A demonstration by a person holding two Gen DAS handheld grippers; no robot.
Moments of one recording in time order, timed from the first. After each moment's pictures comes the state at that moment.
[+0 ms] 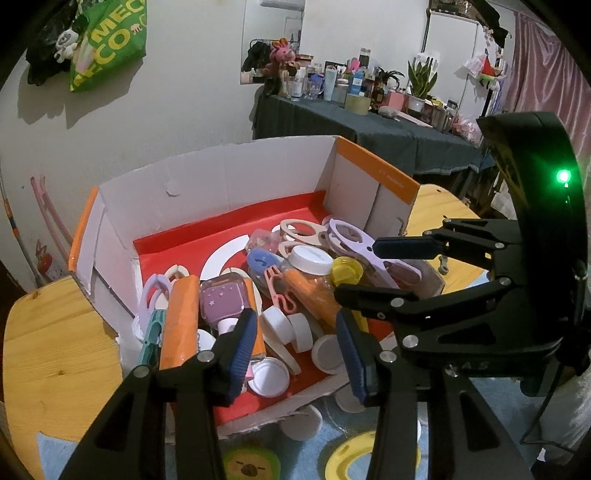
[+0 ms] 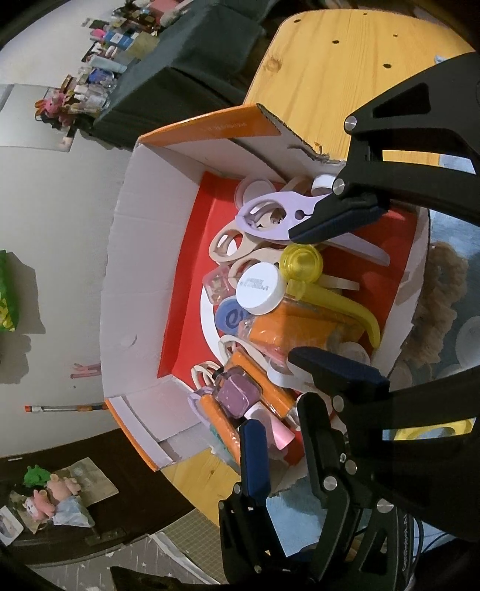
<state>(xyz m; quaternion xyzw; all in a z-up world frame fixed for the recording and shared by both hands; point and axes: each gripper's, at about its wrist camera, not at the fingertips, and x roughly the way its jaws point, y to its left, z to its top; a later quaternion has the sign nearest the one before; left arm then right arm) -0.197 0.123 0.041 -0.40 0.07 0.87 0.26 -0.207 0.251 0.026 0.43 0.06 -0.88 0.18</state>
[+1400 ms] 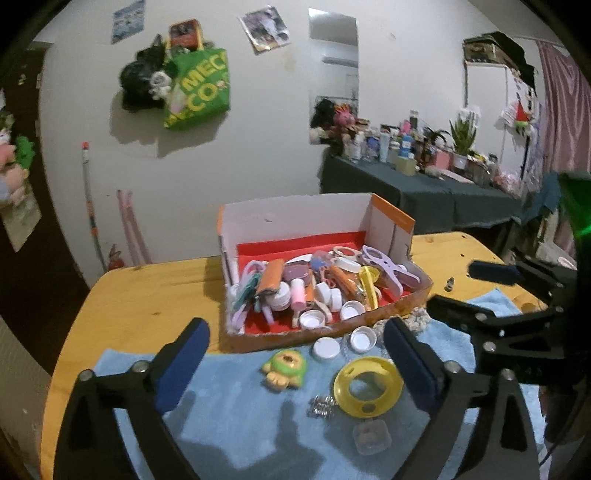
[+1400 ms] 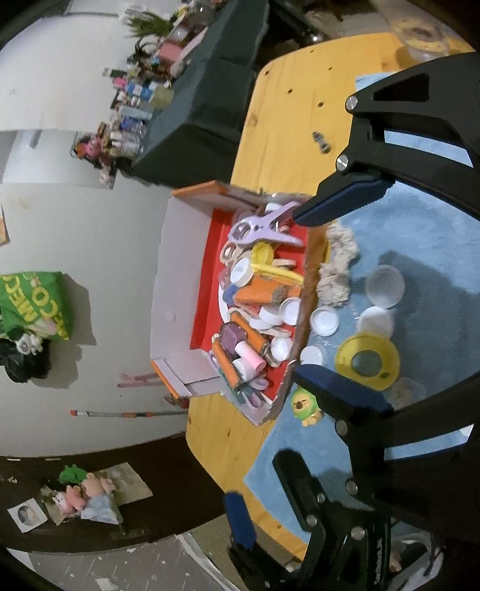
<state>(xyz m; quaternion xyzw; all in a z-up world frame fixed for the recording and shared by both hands) -0.052 0.063 0.090 -0.29 0.04 0.95 0.12 -0.066 0.242 0.075 0.34 0.05 -0.93 0.11</state>
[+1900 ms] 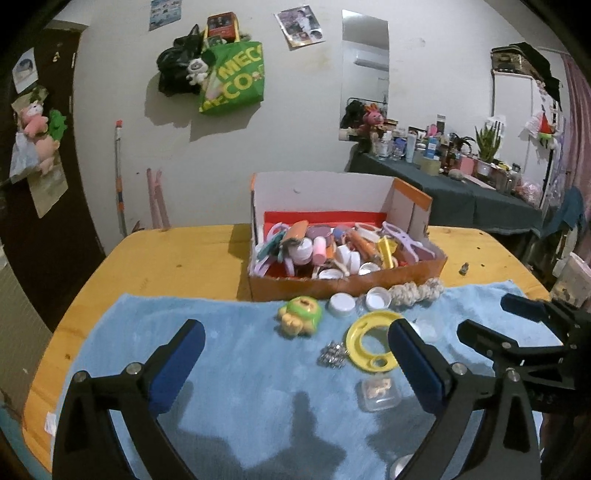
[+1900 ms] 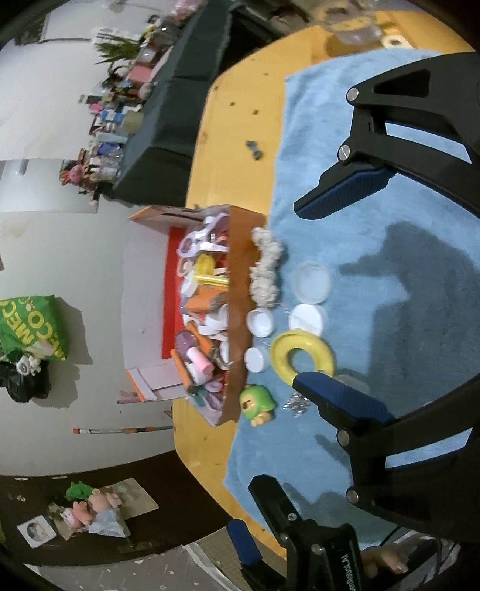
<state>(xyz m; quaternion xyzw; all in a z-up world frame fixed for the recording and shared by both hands) -0.009 0.051 0.052 -0.30 0.02 0.95 0.07 -0.013 0.252 0.029 0.35 0.01 -0.93 0.08</state>
